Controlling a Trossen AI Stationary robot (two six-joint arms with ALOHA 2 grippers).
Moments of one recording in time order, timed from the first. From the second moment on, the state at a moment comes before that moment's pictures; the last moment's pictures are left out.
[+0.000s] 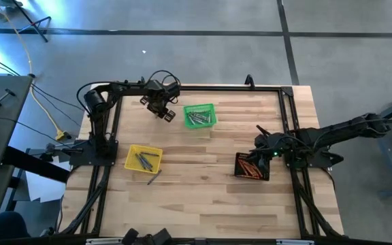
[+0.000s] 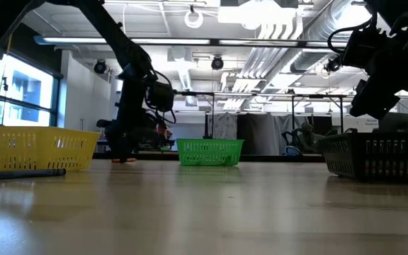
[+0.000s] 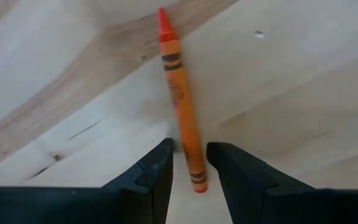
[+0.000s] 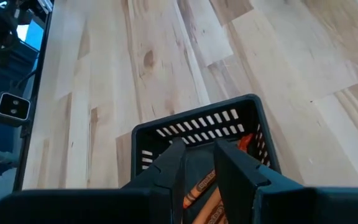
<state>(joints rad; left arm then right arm) 0.66 1.95 1.21 -0.88 -0.18 -0.34 0.15 0.71 0.31 -0.27 -0.04 0.57</state>
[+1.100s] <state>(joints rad) 0.73 1.82 1.20 -0.93 -0.18 -0.37 0.13 0.71 0.31 -0.27 -0.07 0.57</state>
